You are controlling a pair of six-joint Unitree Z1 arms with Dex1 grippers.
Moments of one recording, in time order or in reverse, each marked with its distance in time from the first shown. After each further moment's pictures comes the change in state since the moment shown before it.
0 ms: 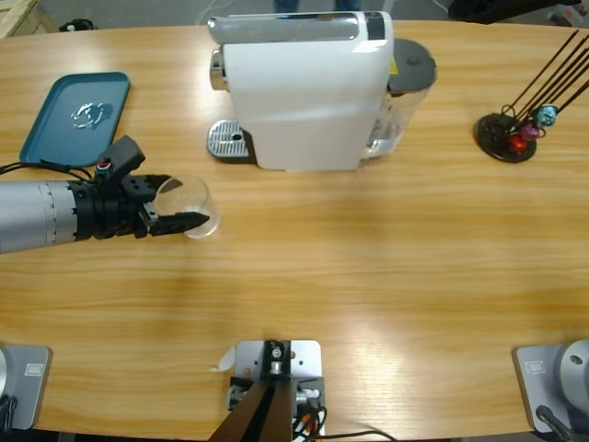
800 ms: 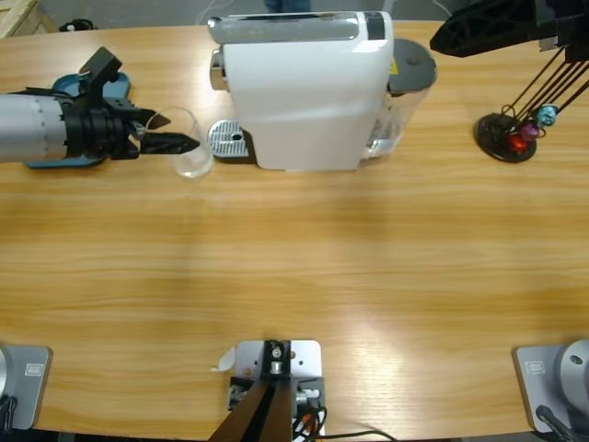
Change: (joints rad) arm 0 0.290 0.078 -0.227 0.100 -0.188 0.053; arm 1 -0.009 0.000 0.109 -0.085 0.002 0.001
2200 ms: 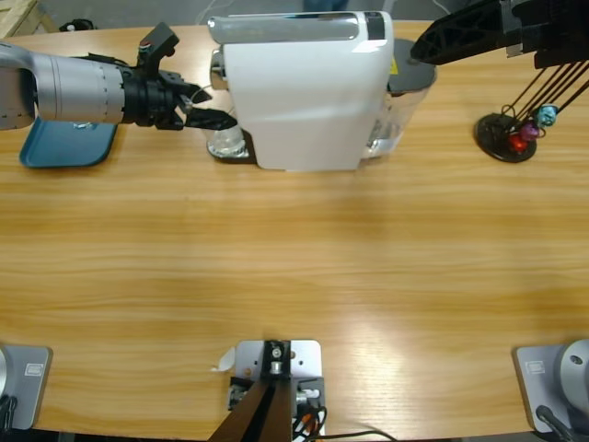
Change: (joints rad) arm 0 -0.029 0.190 -0.199 -0.003 -0.067 0.100; arm 1 -0.021 0.034 0.013 -0.040 0.039 0.000
